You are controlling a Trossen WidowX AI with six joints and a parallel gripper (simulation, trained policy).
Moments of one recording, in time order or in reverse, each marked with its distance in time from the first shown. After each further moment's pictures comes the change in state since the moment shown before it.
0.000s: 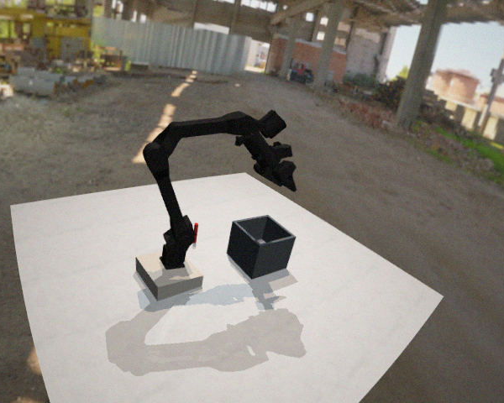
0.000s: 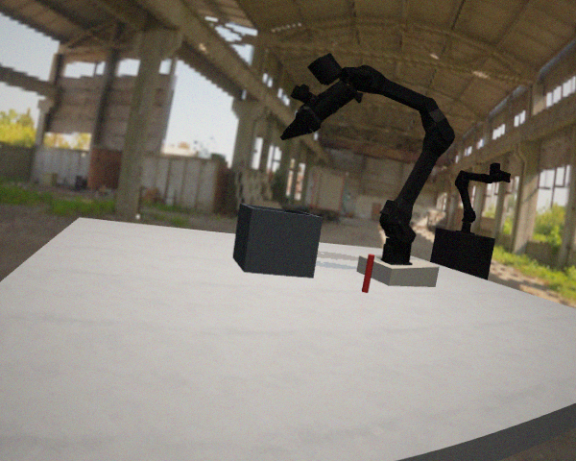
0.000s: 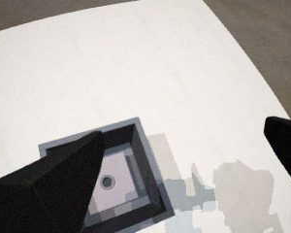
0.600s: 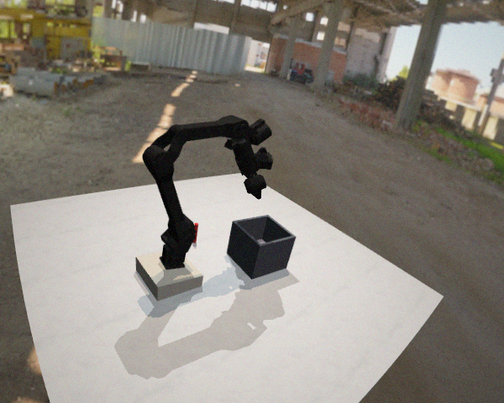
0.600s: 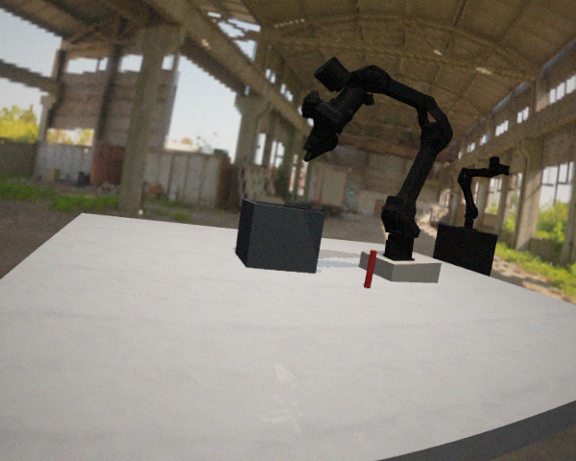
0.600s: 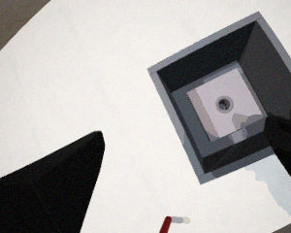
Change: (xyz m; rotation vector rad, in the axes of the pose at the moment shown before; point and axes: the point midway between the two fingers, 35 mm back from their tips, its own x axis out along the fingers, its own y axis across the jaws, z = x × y) arm -0.014 0.107 -0.054 0.314 0.265 0.352
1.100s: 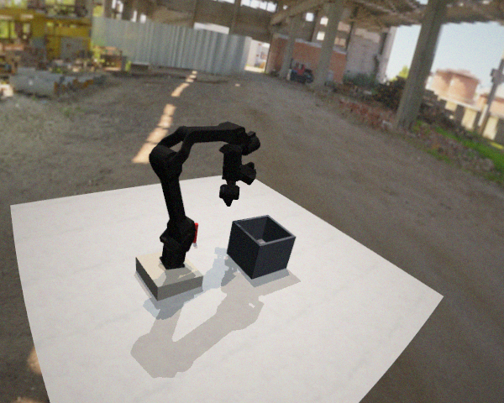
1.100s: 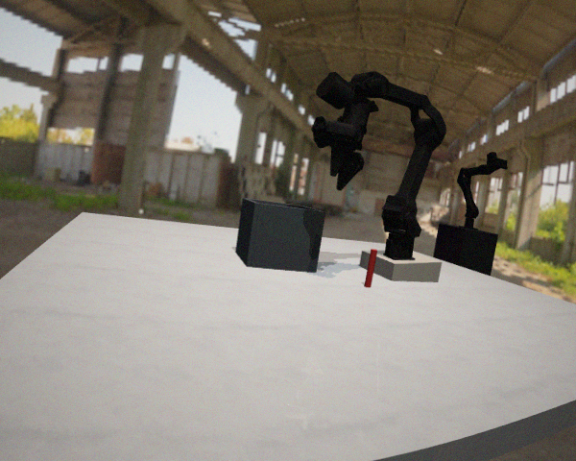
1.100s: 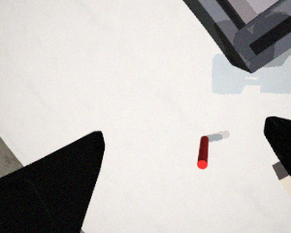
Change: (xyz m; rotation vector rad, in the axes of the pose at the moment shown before) arm 0.020 0.032 -0.082 0.249 0.358 0.016
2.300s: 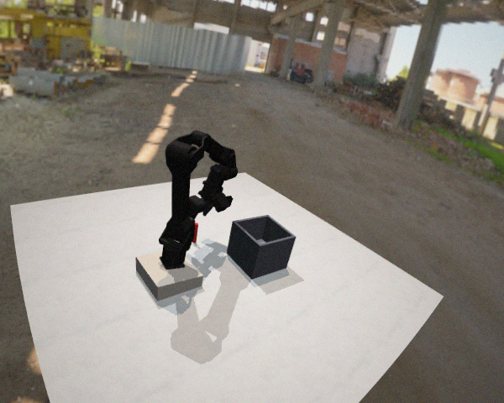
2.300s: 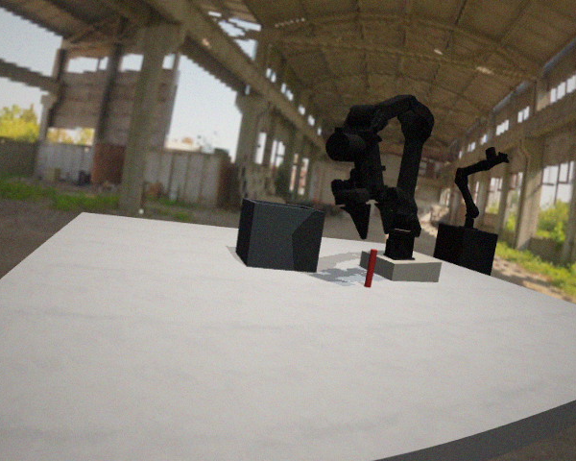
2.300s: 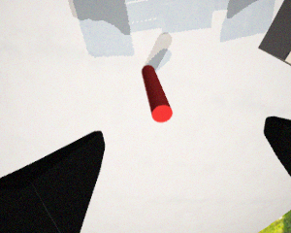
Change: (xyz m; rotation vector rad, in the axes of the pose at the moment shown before) arm 0.083 -0.030 -0.096 0.493 0.281 -0.372
